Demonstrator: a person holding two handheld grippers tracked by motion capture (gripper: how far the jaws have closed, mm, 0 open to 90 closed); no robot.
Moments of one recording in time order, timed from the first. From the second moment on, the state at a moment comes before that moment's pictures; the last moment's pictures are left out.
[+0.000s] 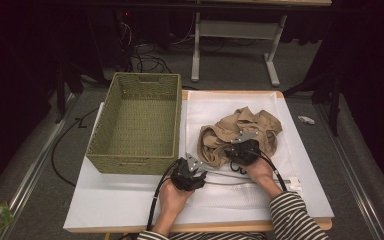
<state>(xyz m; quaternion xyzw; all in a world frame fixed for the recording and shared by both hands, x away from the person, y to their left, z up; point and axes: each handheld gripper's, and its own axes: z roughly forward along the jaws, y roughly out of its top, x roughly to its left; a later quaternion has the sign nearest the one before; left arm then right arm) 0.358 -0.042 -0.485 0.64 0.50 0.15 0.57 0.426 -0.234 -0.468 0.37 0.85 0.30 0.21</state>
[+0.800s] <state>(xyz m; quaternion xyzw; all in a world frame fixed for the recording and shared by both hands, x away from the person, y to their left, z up) 0.369 -0.063 -0.490 0.67 0.47 0.13 0.55 0.392 -0.285 -0.425 0.39 0.81 0.37 0.21</state>
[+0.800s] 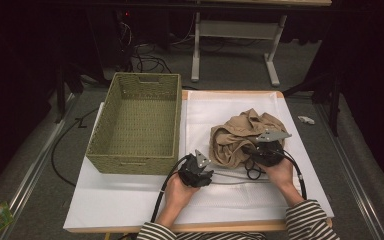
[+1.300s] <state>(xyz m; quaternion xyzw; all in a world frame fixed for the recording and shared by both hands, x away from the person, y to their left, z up) 0.381 -0.084 -0.484 0.71 0.47 0.12 0.52 0.337 -0.321 -0.399 0.36 0.79 0.43 0.23</state>
